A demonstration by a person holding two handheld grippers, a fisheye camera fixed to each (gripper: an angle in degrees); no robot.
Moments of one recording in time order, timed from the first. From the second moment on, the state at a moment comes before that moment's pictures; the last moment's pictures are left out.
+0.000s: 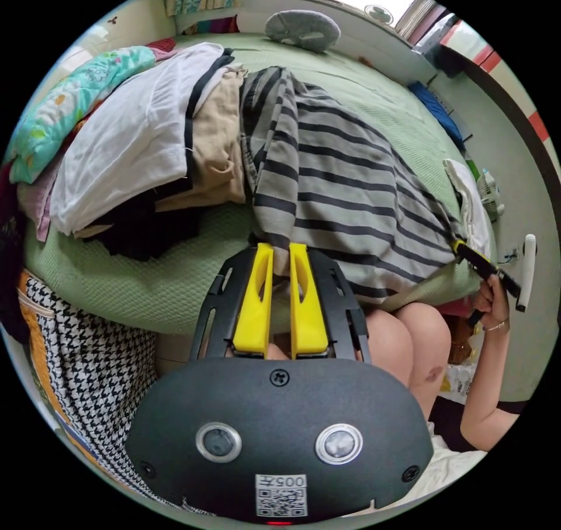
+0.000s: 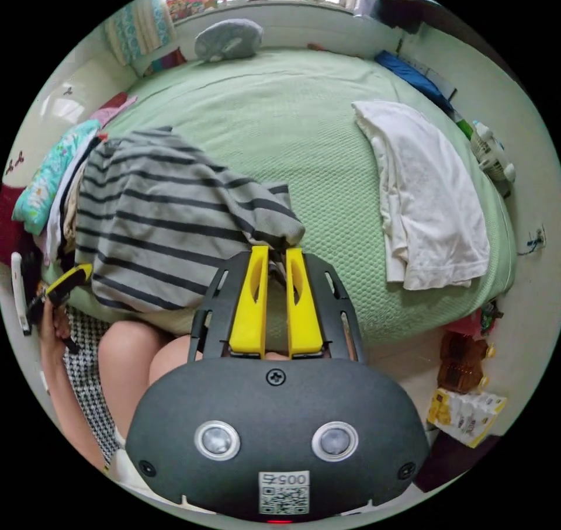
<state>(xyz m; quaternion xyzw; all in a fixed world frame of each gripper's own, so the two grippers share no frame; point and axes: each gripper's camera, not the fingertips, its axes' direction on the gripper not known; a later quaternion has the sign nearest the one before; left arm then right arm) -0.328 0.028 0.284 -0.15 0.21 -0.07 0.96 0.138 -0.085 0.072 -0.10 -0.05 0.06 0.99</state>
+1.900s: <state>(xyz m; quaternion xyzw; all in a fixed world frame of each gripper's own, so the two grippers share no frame) -0.157 0.045 0.160 -0.04 0.35 0.18 0.92 0.057 -0.162 -0.026 -0.08 -0.17 -0.11 0.98</state>
